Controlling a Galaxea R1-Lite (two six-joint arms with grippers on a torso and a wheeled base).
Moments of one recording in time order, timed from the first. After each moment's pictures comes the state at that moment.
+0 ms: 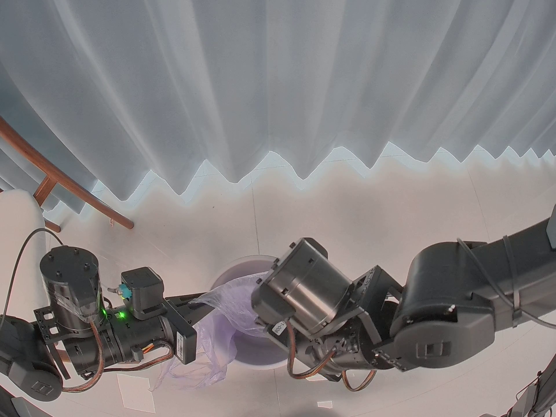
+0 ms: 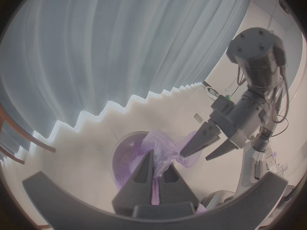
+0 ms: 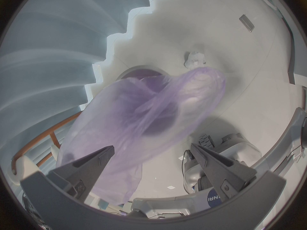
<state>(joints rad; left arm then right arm) -0.64 1.50 -0.33 -0.85 -0.07 0.04 1.07 1.95 -1.32 0.38 -0.23 1.55</state>
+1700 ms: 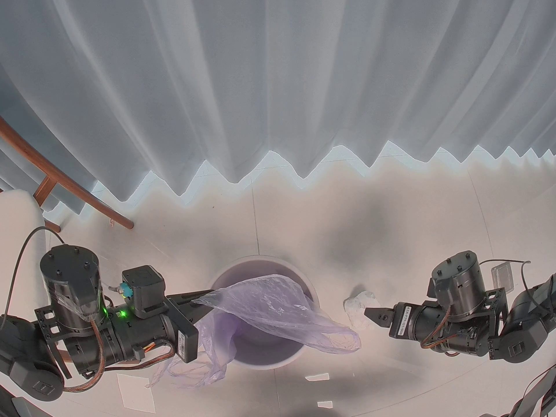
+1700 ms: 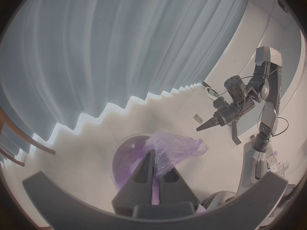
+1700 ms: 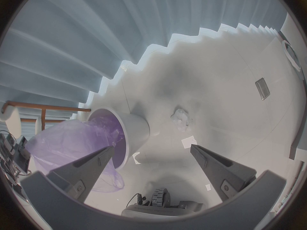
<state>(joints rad) -0.64 1.51 -0.33 -0.87 -0.08 0.05 0.68 1.70 -0.48 -0.46 -0.22 0.73</state>
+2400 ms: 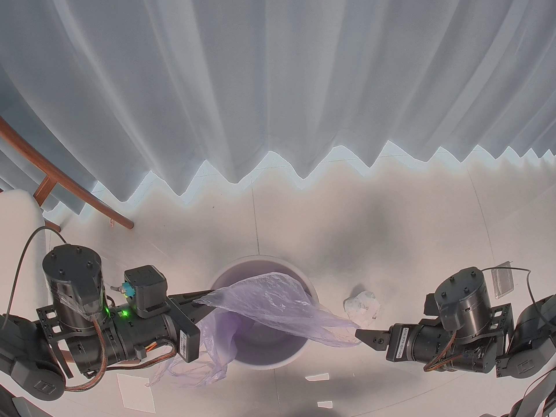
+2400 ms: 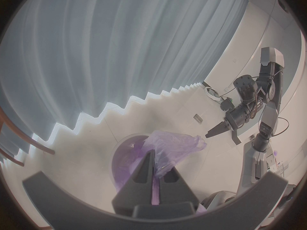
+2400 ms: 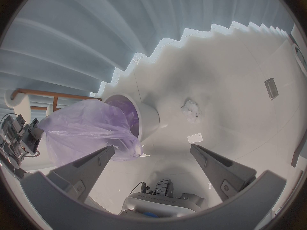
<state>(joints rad) -0.64 1.52 -0.33 -0.87 -0.08 0.05 0.78 1.64 -0.43 -0.46 -0.19 0.74</state>
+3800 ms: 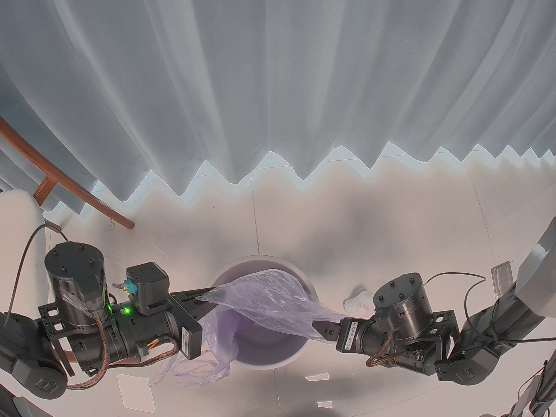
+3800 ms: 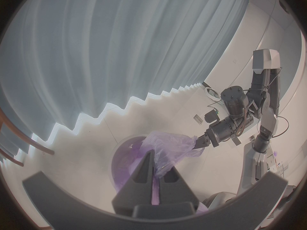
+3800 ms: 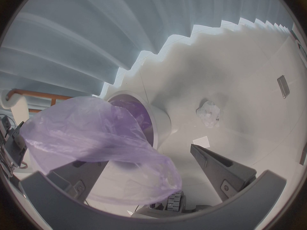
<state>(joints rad) -0.64 1.53 -0.35 -0.87 -0.08 0.05 0.82 1.93 -0.56 -0.67 -0.22 0.77</state>
